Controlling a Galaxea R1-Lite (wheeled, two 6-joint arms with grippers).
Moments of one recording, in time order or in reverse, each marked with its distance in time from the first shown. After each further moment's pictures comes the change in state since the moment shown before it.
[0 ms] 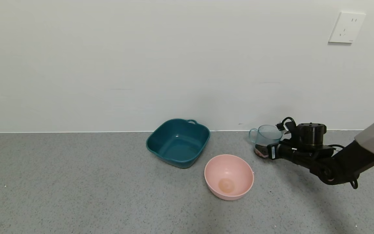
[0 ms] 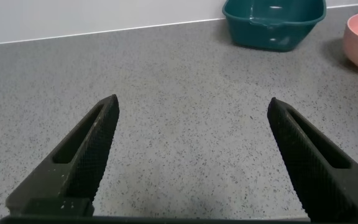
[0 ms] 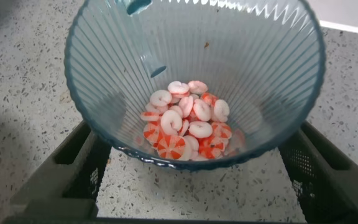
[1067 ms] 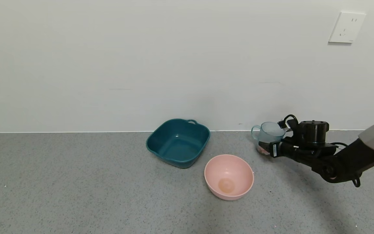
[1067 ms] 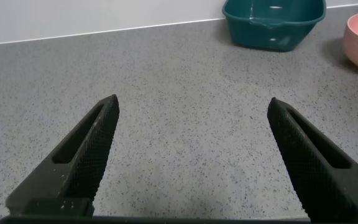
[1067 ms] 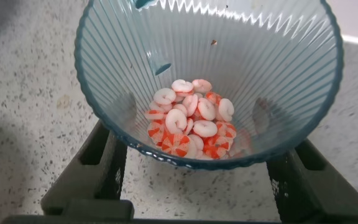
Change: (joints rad) left arm 0.000 0.000 0.000 0.000 0.000 0.000; right arm -0.008 -0.024 -0.007 0.014 -0.008 -0.010
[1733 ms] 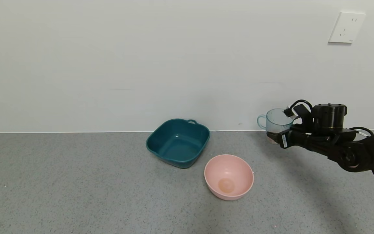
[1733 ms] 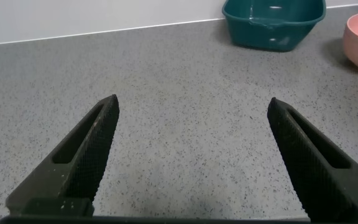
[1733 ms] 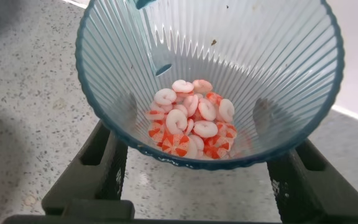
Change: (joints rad) left arm 0.000 0.000 0.000 0.000 0.000 0.000; right arm 0.002 -0.177 -0.013 0.154 -0.058 -0.214
